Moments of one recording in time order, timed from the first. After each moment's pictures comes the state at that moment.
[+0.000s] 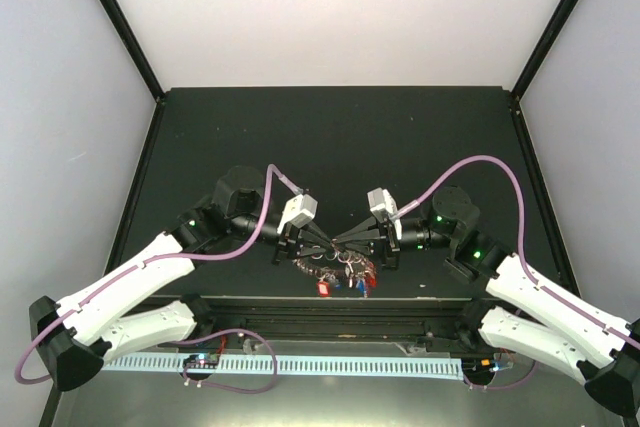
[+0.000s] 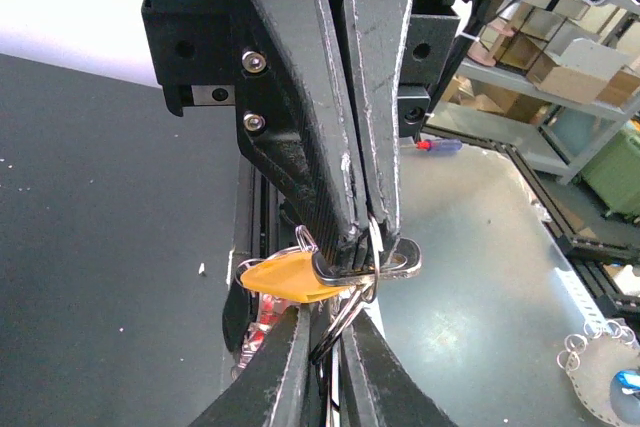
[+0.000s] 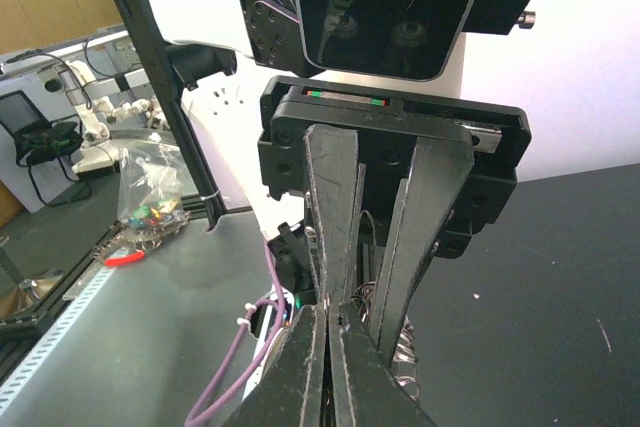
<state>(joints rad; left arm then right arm) -0.78 0.96 0.87 -0.31 0.94 0.01 0.83 0.83 0.67 0.12 -0.85 0.19</state>
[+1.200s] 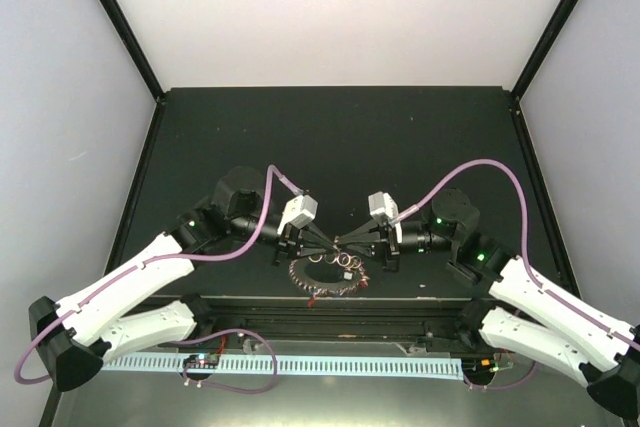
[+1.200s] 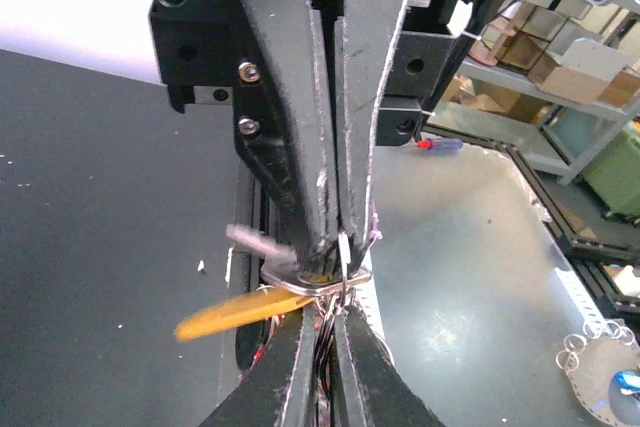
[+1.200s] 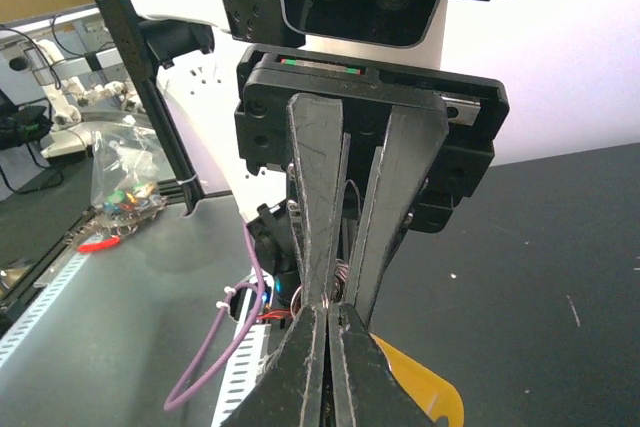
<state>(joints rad) -0.78 0.96 0.86 -0.32 0.94 0.00 0.83 0.82 0.67 0.04 -0.80 0.13</state>
